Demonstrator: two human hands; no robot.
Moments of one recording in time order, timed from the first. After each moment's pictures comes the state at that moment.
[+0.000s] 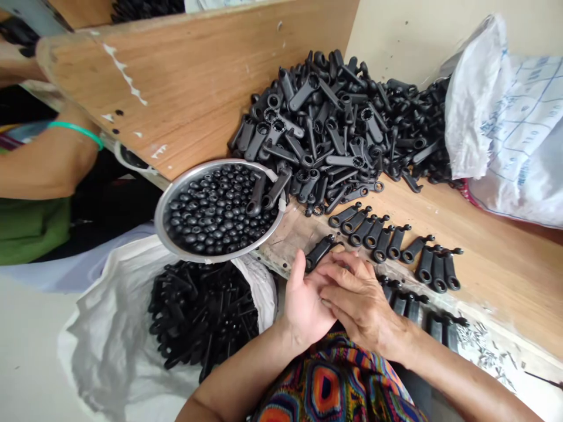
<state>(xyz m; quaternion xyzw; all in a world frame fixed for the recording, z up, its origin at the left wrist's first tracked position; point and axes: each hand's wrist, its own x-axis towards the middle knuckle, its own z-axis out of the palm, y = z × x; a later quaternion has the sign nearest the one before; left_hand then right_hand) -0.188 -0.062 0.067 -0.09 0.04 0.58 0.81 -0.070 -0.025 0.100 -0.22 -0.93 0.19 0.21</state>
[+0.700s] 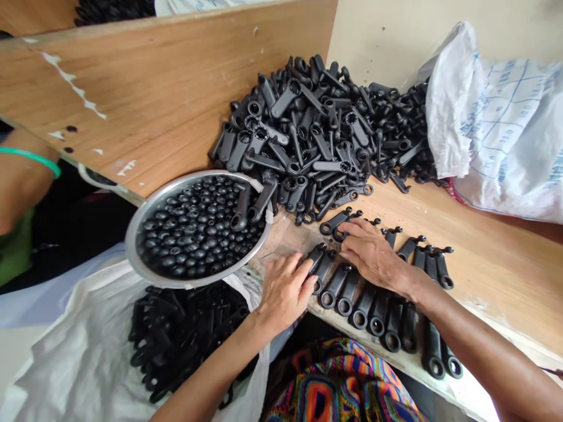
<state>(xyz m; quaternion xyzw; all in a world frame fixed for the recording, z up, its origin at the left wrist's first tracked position) -0.240 -0.046 0.015 0.73 0.60 0.29 0.16 -0.047 0.064 0.093 -0.31 -0.94 0.13 0.05</state>
